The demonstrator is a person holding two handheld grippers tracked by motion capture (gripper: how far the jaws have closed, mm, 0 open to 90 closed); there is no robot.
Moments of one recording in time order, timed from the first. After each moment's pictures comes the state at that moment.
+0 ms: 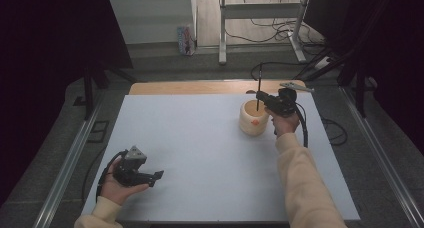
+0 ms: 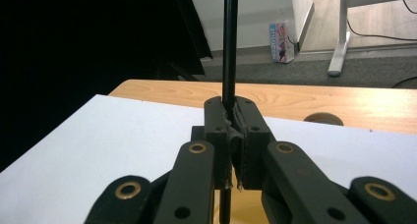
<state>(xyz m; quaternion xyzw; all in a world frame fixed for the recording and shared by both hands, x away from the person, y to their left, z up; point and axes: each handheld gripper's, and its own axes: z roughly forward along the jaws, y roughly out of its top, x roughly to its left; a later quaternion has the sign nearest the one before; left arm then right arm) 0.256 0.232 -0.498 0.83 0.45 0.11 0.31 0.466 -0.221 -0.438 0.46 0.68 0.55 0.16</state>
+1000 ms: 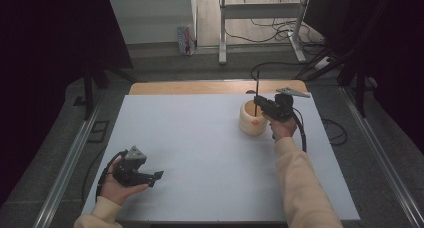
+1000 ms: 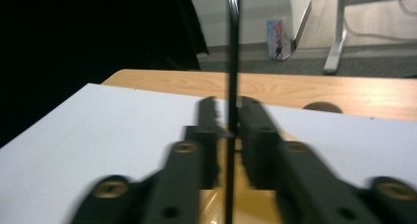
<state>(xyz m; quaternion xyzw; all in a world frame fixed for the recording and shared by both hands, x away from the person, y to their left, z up) 0.256 0.233 -0.498 0.83 0.45 0.11 0.30 0.461 -0.217 -0.455 0.45 0.69 0.54 0.17</state>
